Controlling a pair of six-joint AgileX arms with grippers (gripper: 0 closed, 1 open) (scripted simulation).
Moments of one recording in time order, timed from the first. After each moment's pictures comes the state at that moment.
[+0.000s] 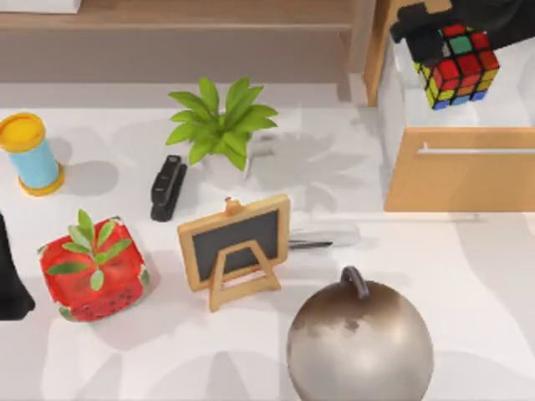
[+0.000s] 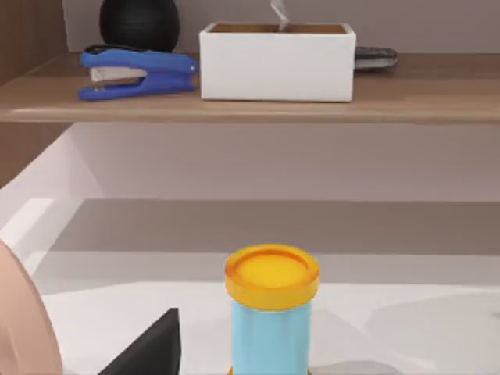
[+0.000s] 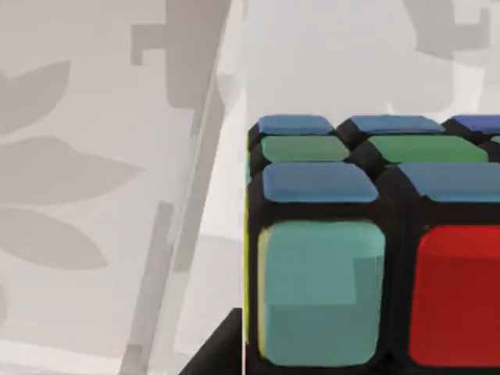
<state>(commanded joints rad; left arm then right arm) 0.00 0.00 0.00 0.00 0.00 0.00 0.30 2.16 2.14 -1.21 0.15 0.05</state>
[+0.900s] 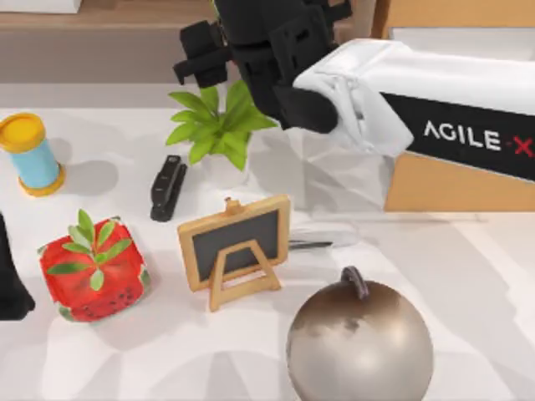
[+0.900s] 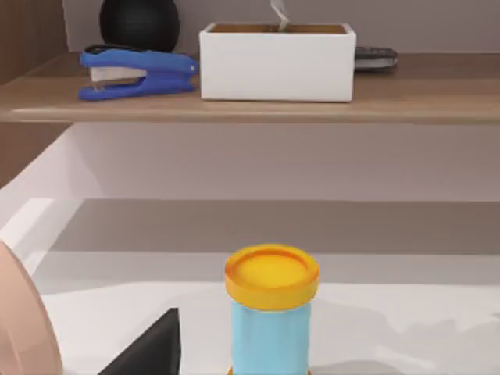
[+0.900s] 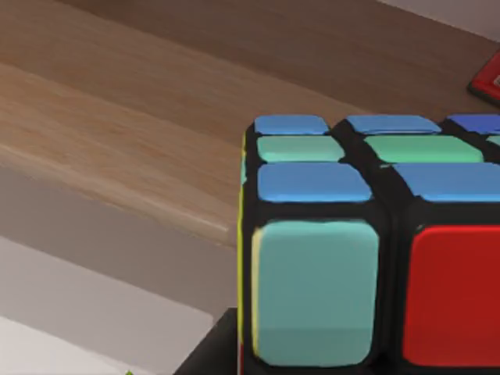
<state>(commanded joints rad) 0.00 0.00 0.00 0.00 0.00 0.00 0.77 2.08 1.62 0.03 0.57 0.00</state>
